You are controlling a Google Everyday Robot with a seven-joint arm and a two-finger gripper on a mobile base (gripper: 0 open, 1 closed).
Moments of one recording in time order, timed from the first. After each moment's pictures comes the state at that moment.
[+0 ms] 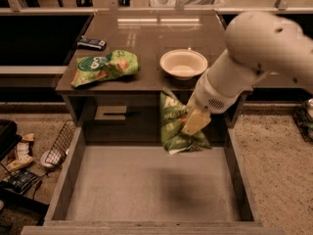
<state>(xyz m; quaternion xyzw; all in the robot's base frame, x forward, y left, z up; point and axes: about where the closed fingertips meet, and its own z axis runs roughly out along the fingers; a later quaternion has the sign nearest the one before) 0.499 -0.089 0.807 -0.62 0.76 0.10 0.18</state>
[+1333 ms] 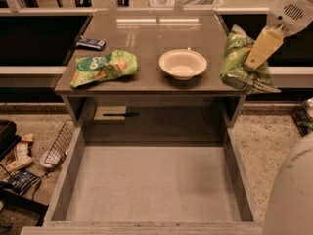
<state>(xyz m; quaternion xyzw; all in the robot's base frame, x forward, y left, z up) 0.576 -0.249 0.941 -0.46 0.87 0.09 0.12</state>
